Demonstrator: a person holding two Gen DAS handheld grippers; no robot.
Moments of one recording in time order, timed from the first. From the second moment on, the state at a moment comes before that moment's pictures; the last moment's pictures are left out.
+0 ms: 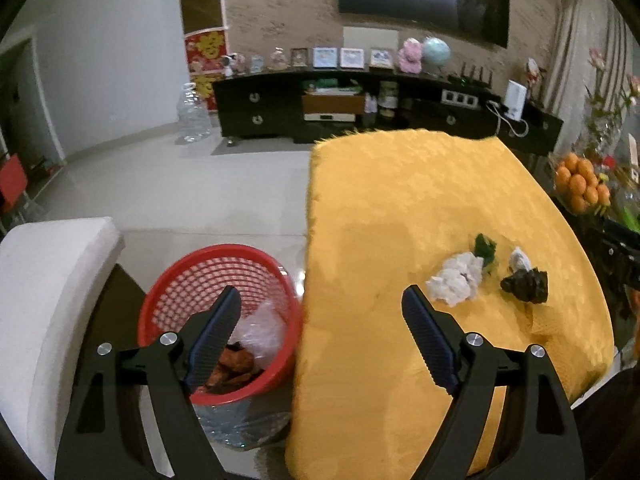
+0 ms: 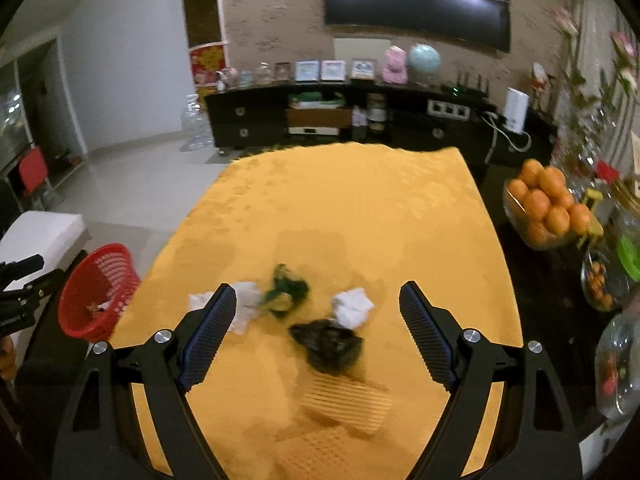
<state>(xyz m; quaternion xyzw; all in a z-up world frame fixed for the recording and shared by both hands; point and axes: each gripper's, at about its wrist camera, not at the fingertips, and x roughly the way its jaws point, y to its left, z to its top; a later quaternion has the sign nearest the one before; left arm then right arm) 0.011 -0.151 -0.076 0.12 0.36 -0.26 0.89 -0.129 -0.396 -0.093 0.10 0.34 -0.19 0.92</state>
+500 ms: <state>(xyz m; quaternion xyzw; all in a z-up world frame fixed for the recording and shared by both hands) 0.022 -0.247 -0.113 0.18 0.38 -0.32 0.85 -0.108 -0.433 -0.117 0.10 0.35 -0.20 0.91</state>
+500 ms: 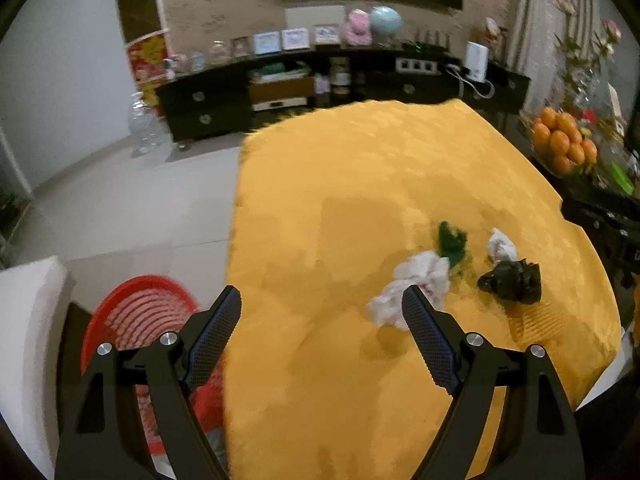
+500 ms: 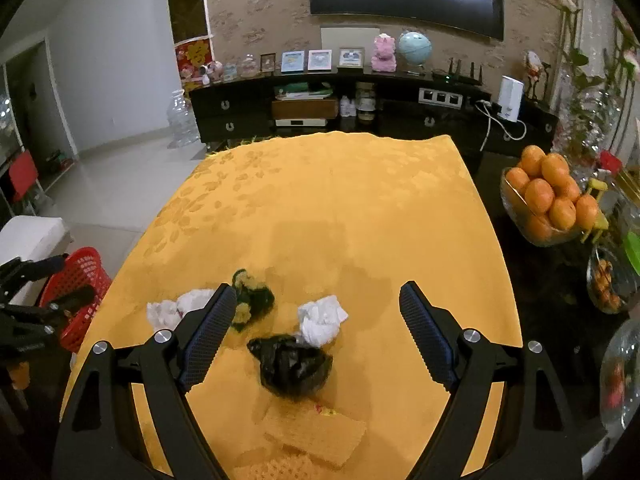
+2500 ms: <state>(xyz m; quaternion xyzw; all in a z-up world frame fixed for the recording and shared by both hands) 0.048 -0.266 -0.121 0.15 0.38 -0.37 0.83 -0.067 -0.416 -0.210 0.10 0.48 -0.12 0.86</state>
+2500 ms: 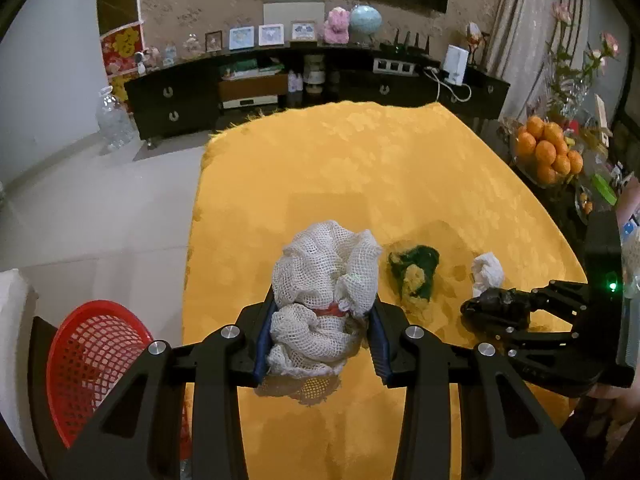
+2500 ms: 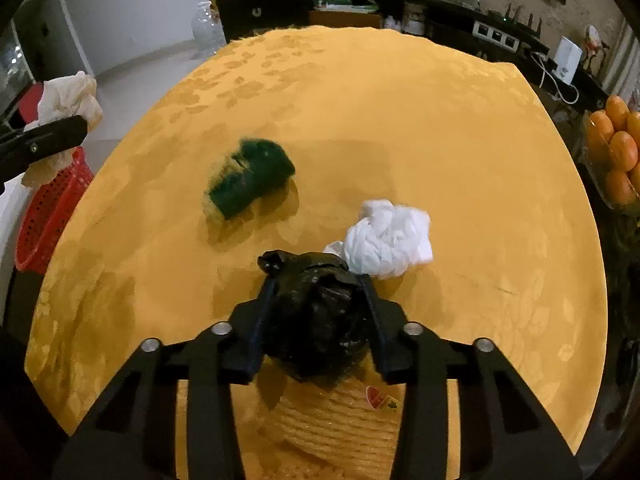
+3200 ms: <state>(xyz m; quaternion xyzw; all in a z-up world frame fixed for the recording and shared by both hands) 0.043 -0.229 -0.062 0.11 0.31 -0.35 0.87 -0.107 -0.437 -0.090 0.14 0.35 -0.14 0.92</state>
